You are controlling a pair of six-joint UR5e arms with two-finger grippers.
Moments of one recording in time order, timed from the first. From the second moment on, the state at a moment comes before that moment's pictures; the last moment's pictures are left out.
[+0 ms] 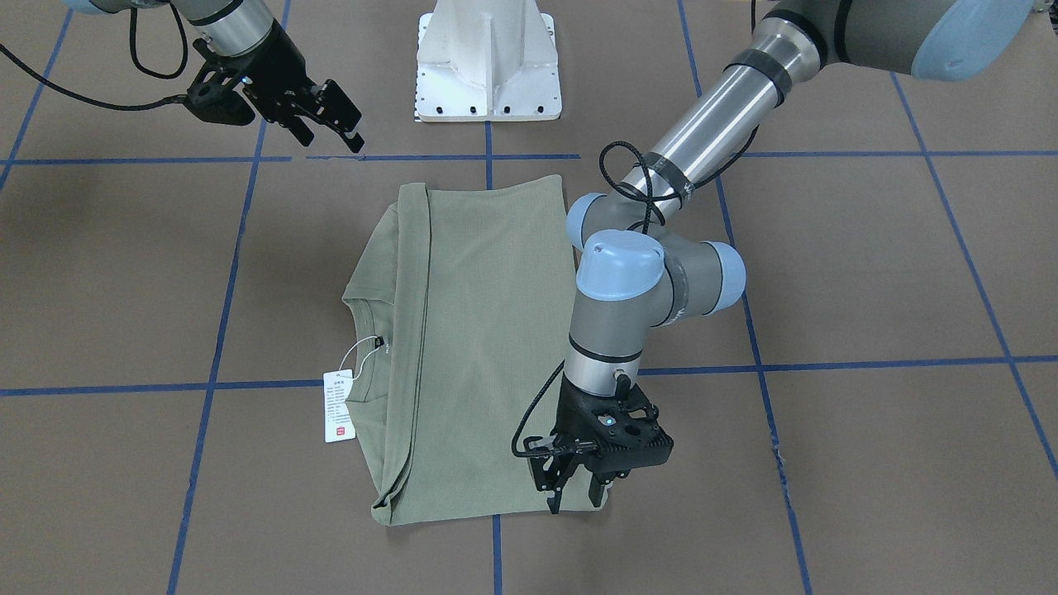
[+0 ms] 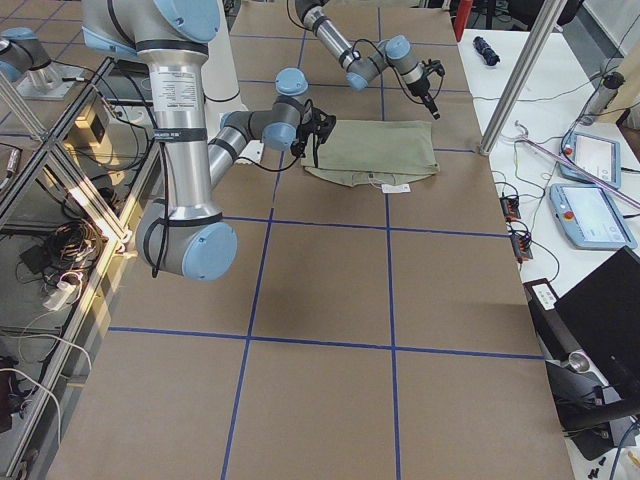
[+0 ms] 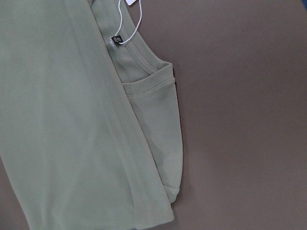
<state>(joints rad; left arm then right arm) -0.76 -2.59 -0.86 -2.36 -1.56 -1.28 0.49 -1.46 2.19 -1.25 1.89 1.76</state>
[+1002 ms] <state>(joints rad) -0.81 -2.07 -1.68 -2.07 -1.84 -1.00 0.42 -1.14 1.97 -1.59 1.83 1.39</state>
